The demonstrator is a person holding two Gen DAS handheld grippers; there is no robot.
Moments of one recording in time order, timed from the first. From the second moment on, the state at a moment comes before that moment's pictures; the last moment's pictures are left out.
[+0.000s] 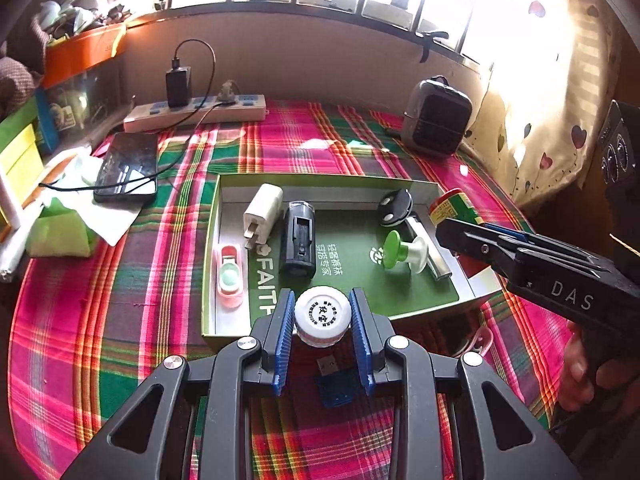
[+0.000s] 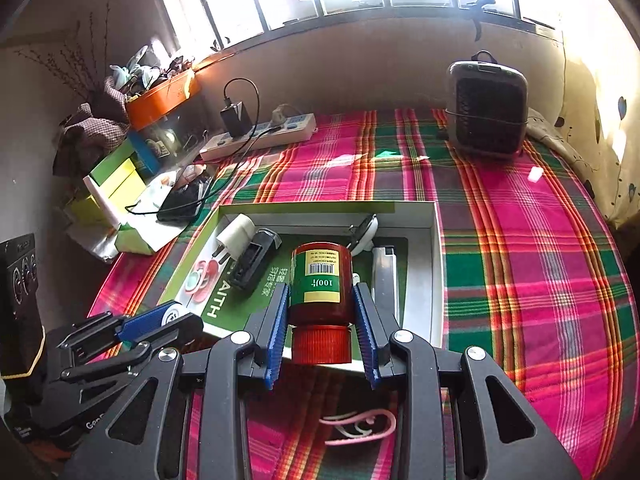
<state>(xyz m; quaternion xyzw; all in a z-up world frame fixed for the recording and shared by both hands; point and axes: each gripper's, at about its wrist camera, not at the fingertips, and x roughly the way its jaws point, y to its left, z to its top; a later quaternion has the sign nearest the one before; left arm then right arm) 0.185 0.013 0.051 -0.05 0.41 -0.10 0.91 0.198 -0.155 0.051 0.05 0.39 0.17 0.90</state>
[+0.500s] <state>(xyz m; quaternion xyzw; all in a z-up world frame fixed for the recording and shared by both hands) 0.214 0.017 0.032 -0.05 0.43 -0.10 0.90 0.268 -0.109 0.023 0.03 0.44 0.19 0.88</state>
